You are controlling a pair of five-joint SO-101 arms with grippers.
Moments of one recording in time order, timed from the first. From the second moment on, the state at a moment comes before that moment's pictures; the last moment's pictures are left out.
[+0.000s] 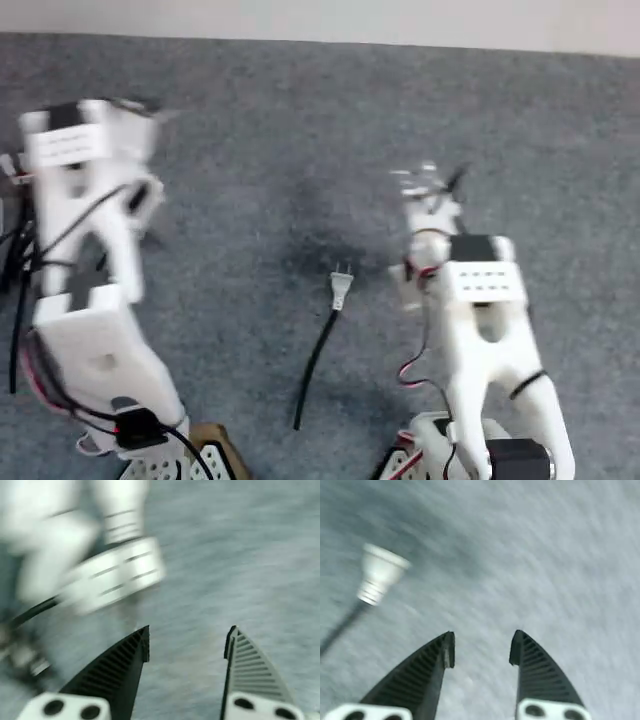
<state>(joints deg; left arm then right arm) -17.0 28.3 -23.8 100.2 -36.4 -5.6 -25.9 41.4 68.7 14.5</state>
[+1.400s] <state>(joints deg) 33.3 42.9 -21.9 91.0 -18.9 -3.3 -58.2 76.3 59.1 21.2</state>
